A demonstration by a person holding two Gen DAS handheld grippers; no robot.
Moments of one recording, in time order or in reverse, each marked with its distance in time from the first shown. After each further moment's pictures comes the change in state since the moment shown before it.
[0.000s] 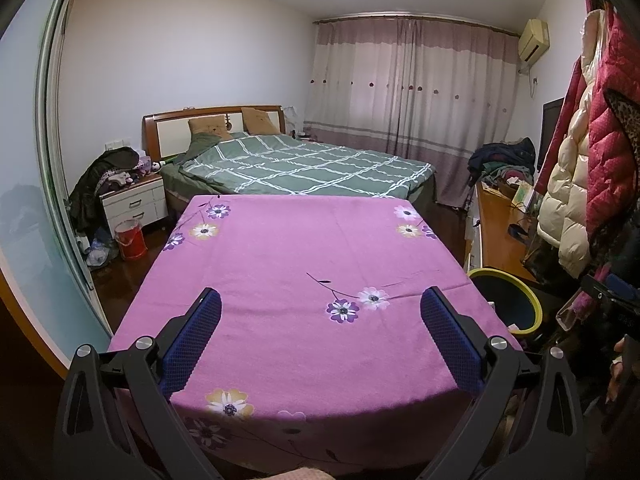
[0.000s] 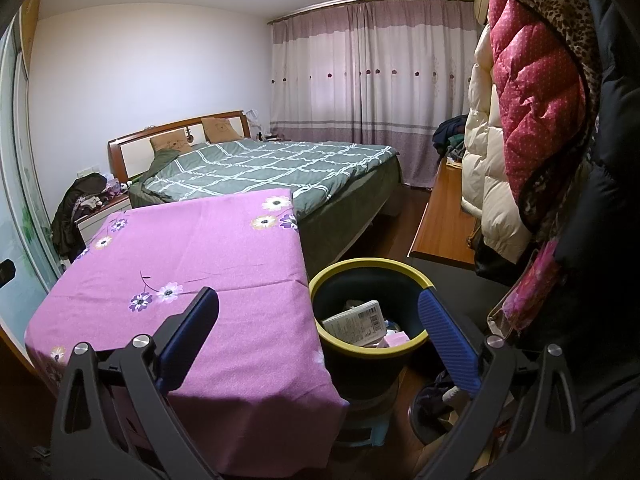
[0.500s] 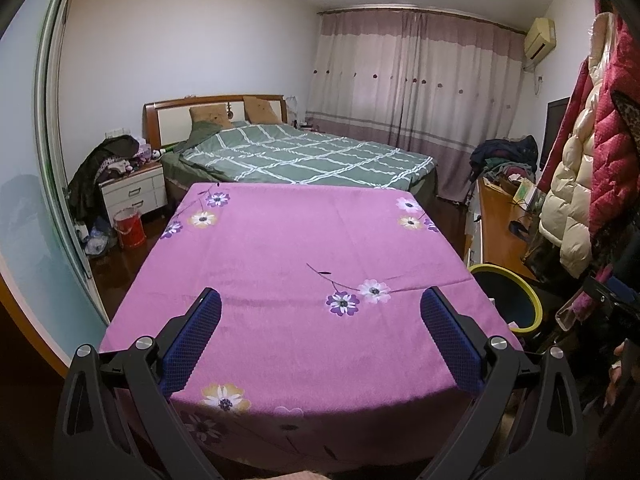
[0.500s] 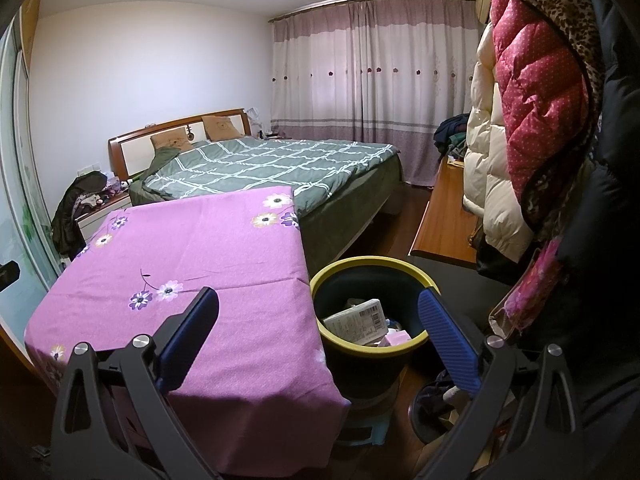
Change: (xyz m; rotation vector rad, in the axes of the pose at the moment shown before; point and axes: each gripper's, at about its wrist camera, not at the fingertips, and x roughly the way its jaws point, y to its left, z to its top) left arm 0.013 0.006 0.000 -0.031 0.049 -0.007; right arm 0.001 0.002 -0.001 -0.001 0.002 0.001
